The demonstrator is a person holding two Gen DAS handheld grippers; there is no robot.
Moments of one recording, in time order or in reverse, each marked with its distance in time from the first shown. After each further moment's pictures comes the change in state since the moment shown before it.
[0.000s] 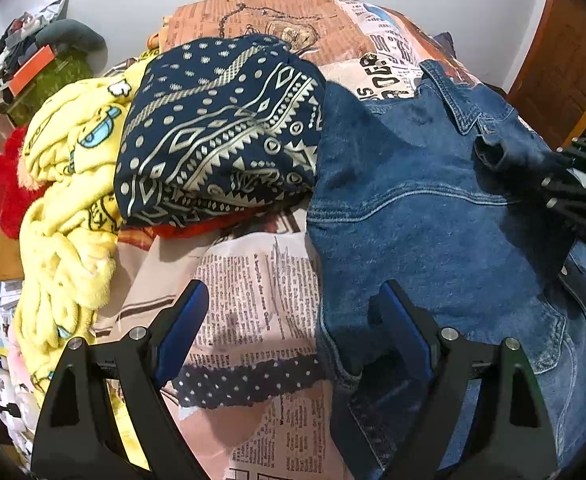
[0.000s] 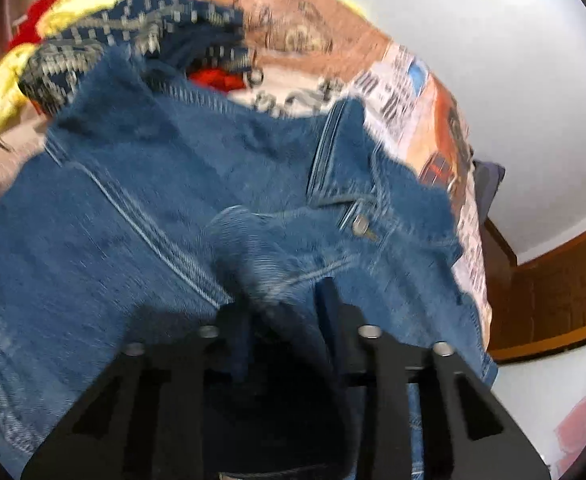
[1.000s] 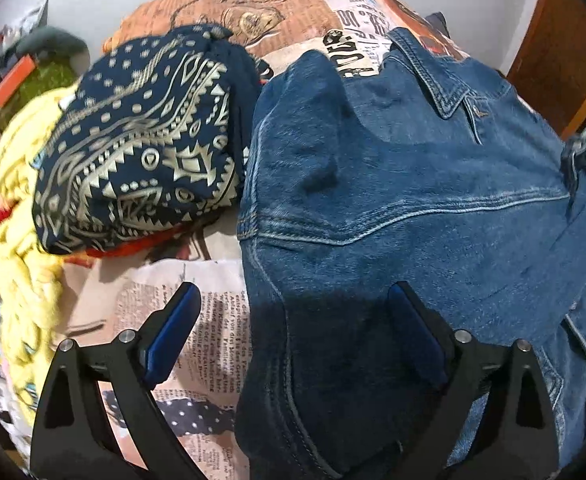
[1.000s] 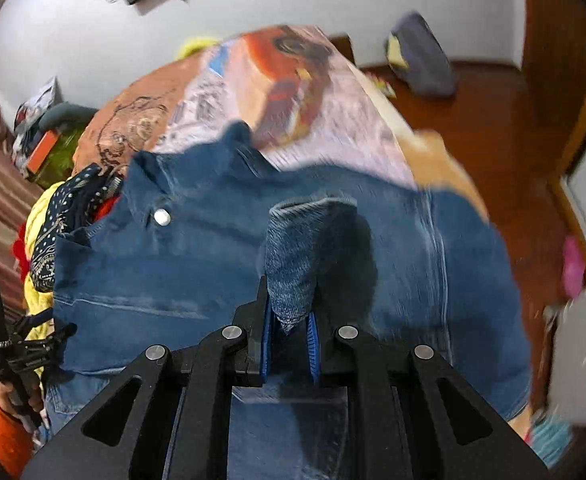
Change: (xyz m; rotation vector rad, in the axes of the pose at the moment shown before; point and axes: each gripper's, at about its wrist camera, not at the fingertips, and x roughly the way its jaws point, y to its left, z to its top) left arm 0.052 -0.058 0.022 0.019 0.053 -0.006; right arm 0.004 -0.183 -0.145 0.805 -0.049 0.319
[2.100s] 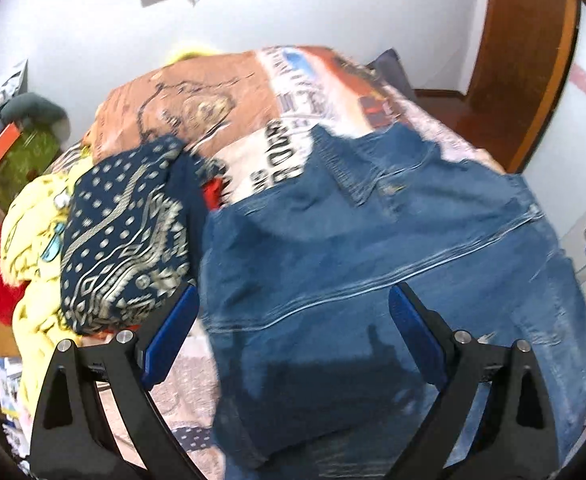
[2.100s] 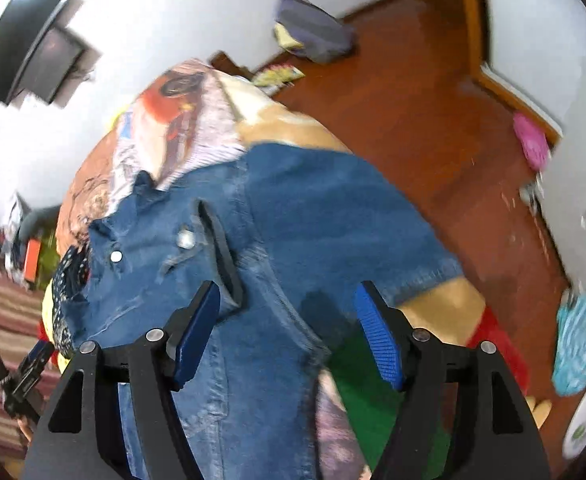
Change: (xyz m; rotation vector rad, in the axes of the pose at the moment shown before) left arm -0.081 -0.057 0.039 0.139 -0.188 -0.058; right arm -0.073 -0.127 -0.058 0.441 -0.021 -0.017
